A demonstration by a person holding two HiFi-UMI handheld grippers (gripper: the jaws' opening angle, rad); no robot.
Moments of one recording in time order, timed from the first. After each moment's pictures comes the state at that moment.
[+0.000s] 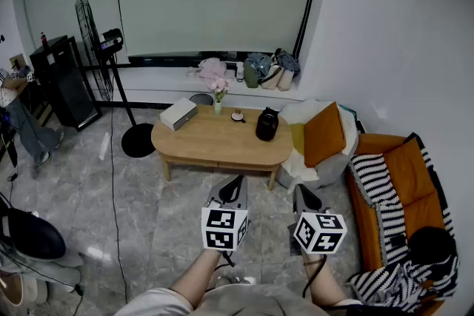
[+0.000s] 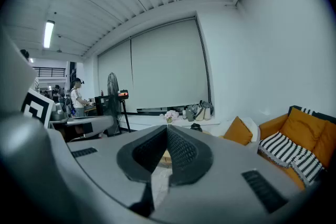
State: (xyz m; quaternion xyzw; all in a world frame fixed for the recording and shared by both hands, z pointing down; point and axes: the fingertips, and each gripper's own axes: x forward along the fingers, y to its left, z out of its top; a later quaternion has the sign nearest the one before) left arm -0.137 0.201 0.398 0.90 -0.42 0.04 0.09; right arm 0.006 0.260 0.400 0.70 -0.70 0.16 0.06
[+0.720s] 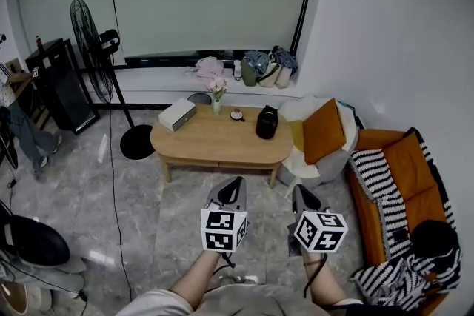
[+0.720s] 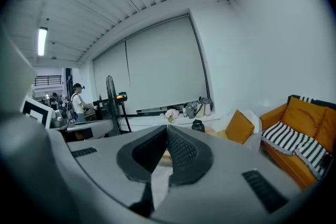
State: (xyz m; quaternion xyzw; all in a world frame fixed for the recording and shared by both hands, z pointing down) left arm -0.152 0.195 0.408 0.91 -0.41 0.04 0.09; right arm -0.008 0.255 0.410 0.70 -0.69 0.19 0.03
